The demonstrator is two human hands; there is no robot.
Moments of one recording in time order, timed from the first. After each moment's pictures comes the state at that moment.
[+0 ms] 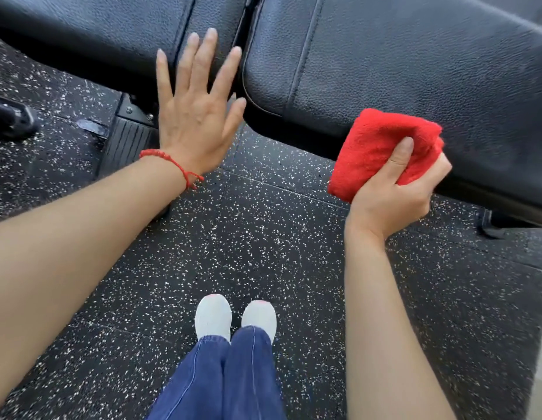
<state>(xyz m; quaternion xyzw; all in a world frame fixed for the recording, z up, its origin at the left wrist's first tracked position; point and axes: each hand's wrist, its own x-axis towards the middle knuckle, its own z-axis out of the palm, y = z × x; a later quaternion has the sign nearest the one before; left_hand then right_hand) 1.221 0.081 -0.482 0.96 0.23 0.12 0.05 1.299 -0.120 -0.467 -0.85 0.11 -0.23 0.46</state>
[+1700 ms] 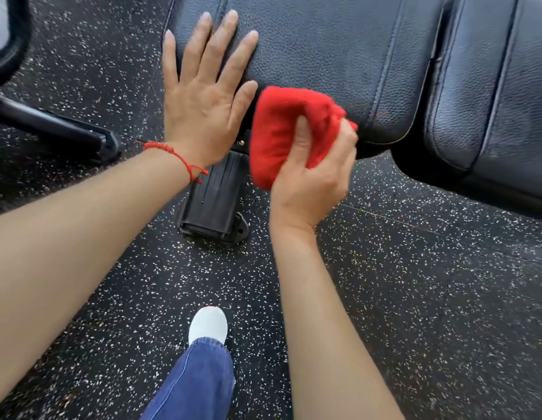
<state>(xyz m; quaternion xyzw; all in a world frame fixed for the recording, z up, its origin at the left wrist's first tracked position) 1.142 0.293 -0.499 0.97 0.18 0.18 0.05 1.159 0.158 -0.477 -0.85 0.00 -0.19 0.48</state>
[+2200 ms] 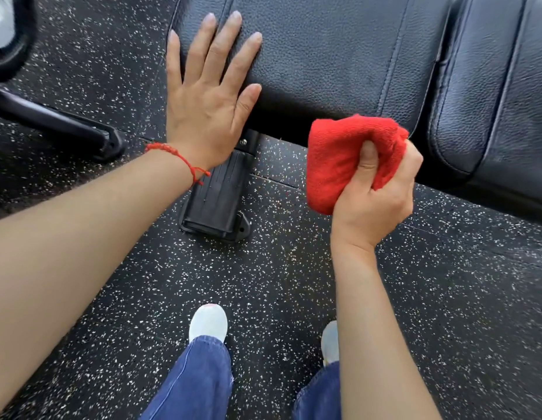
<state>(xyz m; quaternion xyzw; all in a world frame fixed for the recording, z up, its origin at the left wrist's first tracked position) 1.140 0.292 -0.497 0.97 0.18 0.17 0.05 1.184 0.102 -0.477 -0.88 -0.02 -0.17 0.45</state>
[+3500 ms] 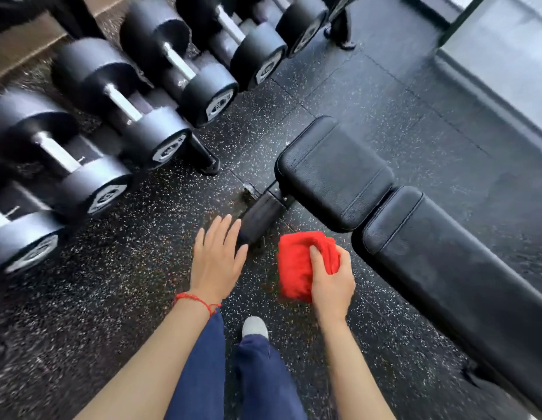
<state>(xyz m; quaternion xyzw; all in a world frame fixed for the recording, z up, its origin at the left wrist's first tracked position) 0.951 0.135 -0.260 0.86 0.48 0.02 0.19 1.111 0.032 -0.233 -0.86 -0.12 0.27 0.42</state>
